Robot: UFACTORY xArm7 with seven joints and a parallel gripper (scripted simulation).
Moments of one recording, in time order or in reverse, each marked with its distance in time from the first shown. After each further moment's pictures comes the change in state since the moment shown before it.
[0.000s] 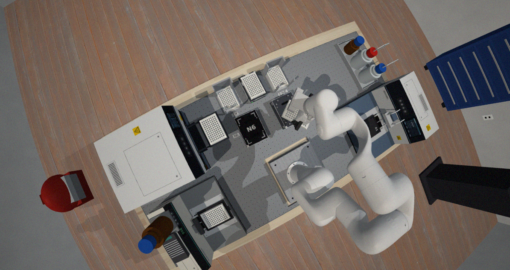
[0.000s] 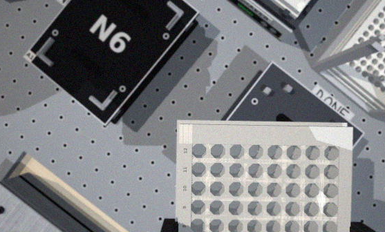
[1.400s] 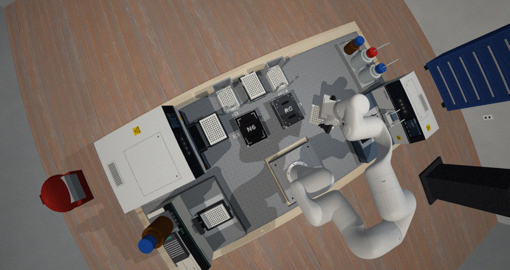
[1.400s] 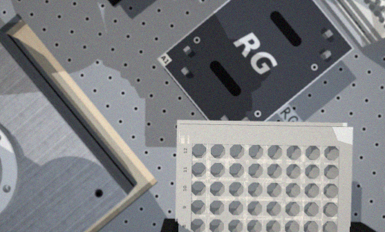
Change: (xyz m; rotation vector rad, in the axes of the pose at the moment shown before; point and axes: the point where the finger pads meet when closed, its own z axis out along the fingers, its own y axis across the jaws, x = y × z) arm -0.111 0.046 0.000 0.000 0.000 -0.222
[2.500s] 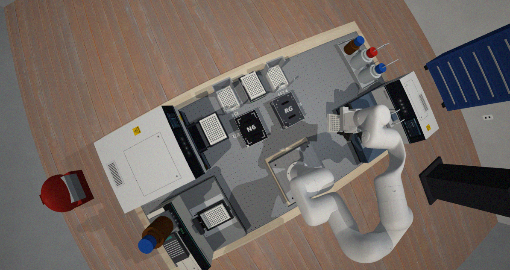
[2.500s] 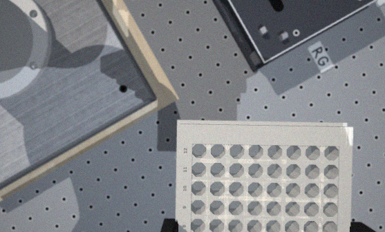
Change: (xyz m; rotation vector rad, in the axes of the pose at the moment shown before) arm -0.093 -0.010 0.000 0.000 0.001 -0.176
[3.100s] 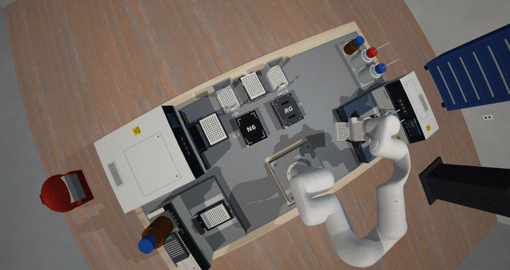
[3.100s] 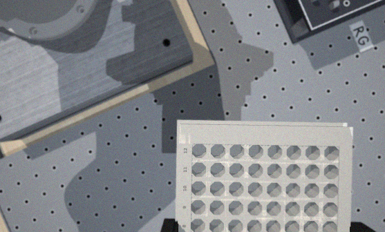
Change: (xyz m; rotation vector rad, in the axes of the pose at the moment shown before) arm -0.043 -0.031 0.000 0.000 0.000 -0.104
